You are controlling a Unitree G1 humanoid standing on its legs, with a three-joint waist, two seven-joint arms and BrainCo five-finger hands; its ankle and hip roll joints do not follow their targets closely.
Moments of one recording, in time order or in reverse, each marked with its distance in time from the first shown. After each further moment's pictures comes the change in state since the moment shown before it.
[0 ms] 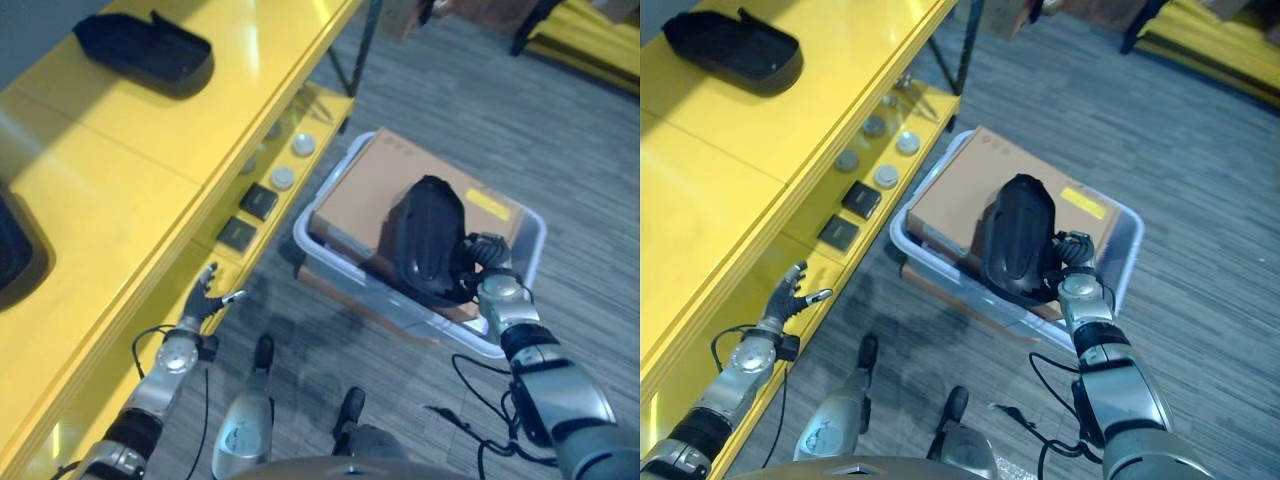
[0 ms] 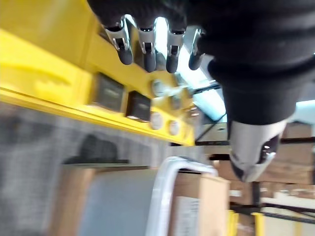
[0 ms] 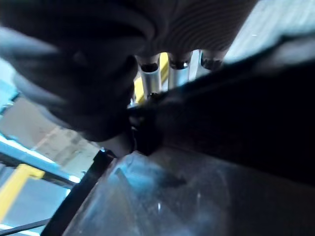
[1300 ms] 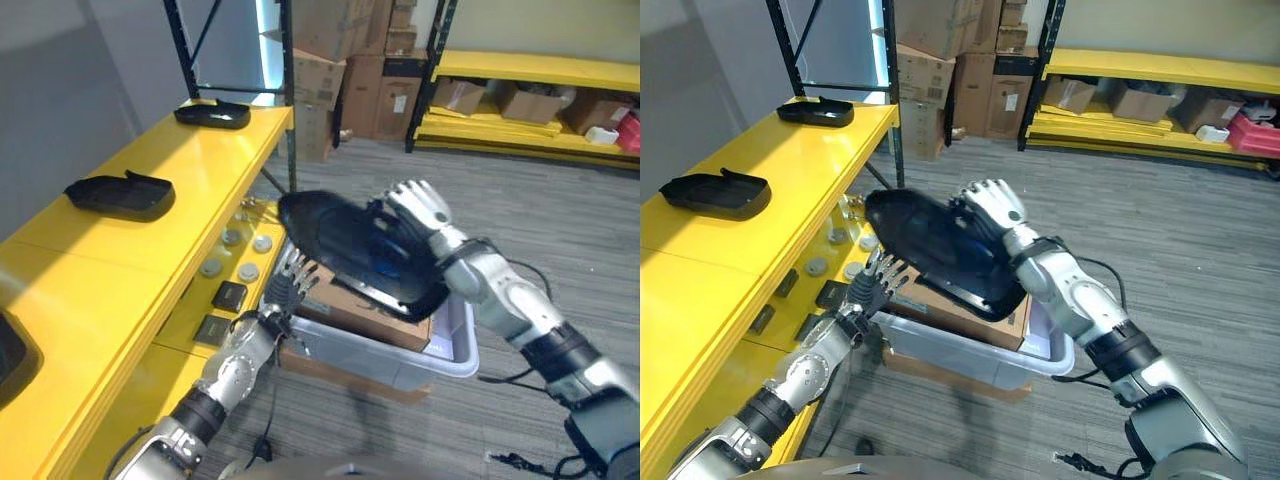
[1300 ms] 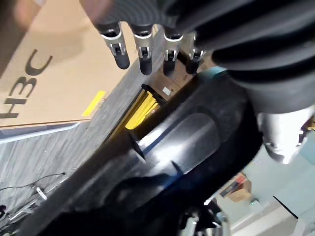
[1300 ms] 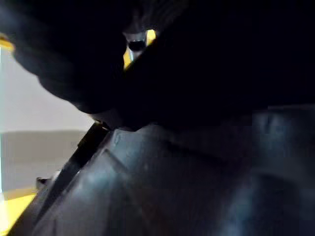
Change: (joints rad) left arm -0.159 -0.224 -0.303 -0.047 -0.740 0.153 -0.135; right arm -0.026 -0.230 0.378 -0.766 -0.812 -0.086 0.061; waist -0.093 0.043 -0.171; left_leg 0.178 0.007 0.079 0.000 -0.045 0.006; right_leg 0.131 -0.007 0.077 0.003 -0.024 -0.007
